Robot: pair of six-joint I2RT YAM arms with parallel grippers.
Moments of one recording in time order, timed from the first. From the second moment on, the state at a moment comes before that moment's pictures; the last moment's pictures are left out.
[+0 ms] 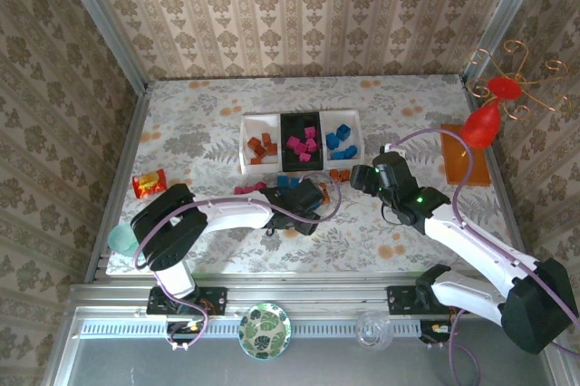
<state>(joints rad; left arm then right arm) -1.07 1.72 0.95 -0.36 -0.14 -0.40 0.50 1.05 0.68 -0.35 0.26 0.63</state>
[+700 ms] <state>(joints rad) -1.07 1.61 0.86 -0.39 -0.20 -0.41 0.50 1.06 0.67 -0.35 0.26 0.64</state>
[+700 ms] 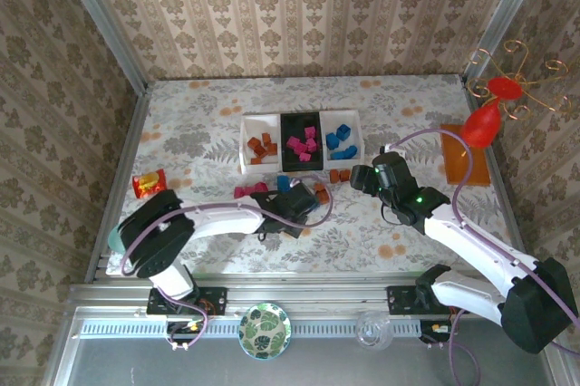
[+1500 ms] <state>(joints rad) -0.81 2.11 1.78 -0.40 0.00 -0.34 0.50 0.99 0.59 -0.36 0.28 0.67</state>
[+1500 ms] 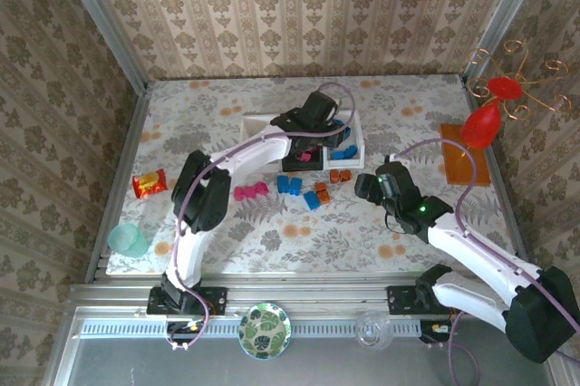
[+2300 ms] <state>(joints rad) -0.78 1.71 1.40 -0.18 0.08 -0.45 0.58 1.03 0.53 -0.25 0.16 0.66</state>
